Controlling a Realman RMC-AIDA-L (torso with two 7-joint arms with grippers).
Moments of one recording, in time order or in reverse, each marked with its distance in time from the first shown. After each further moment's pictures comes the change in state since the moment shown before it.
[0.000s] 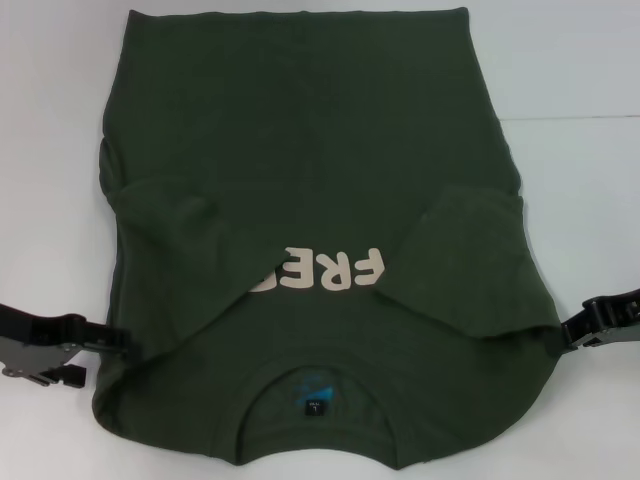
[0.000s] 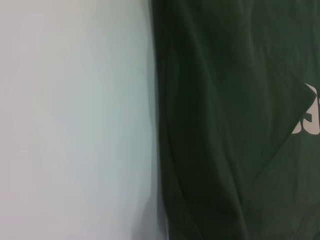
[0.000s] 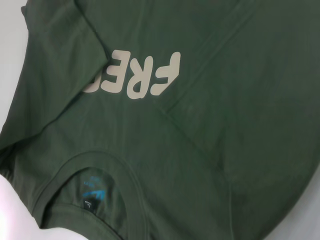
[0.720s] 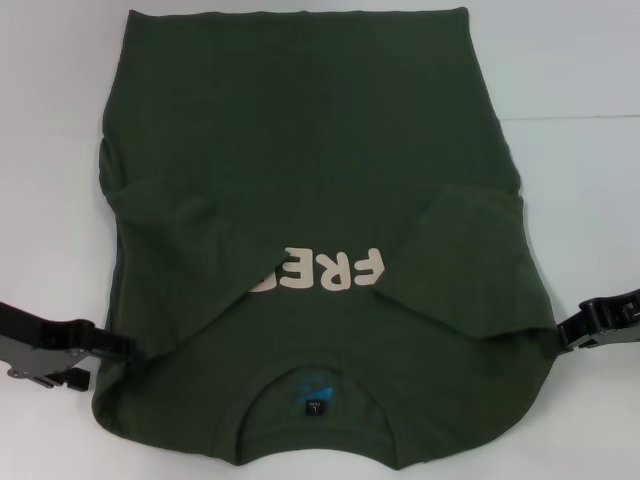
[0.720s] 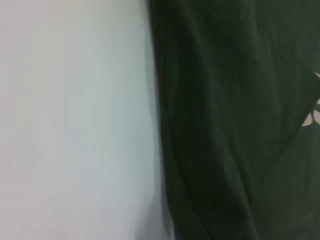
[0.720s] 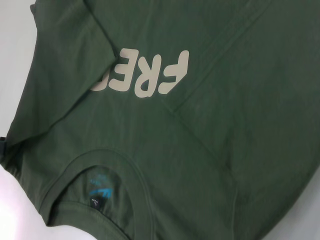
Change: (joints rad) left arm -0.012 -0.006 0.056 -0.007 0.011 -0.026 -0.015; right arm 0.001 -0.003 0.000 0.017 0.015 -0.001 -0.014
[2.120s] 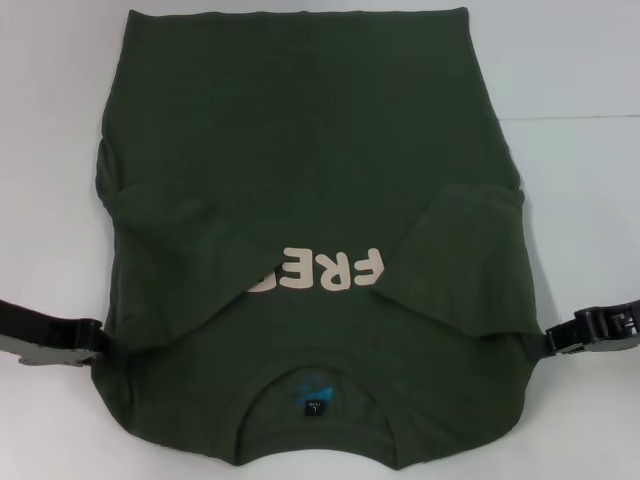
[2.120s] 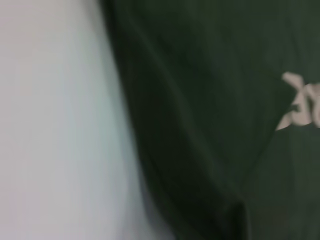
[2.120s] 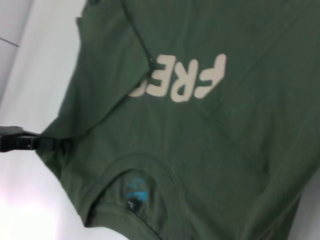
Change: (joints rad) left arm 0.012 -0.015 -0.010 0.003 -0.031 -0.034 0.153; right arm -0.020 -0.007 0.097 0.118 0.069 0.002 -0.155
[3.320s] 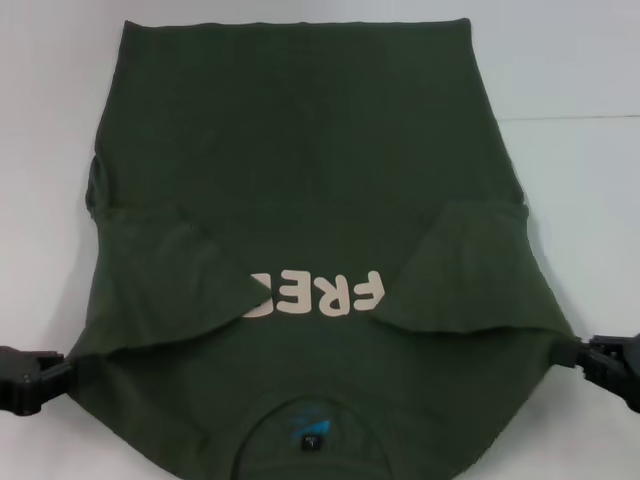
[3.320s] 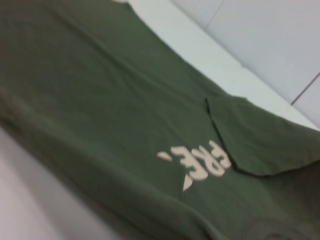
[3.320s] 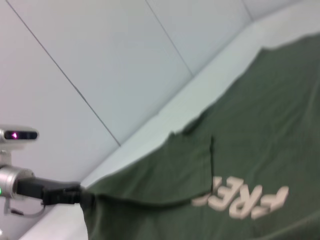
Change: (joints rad) left arm 0.227 -0.018 -0.391 -0.056 -0.238 0.164 0.885; right arm -0.249 0.014 0.312 0.290 0.272 -0.043 -0.922
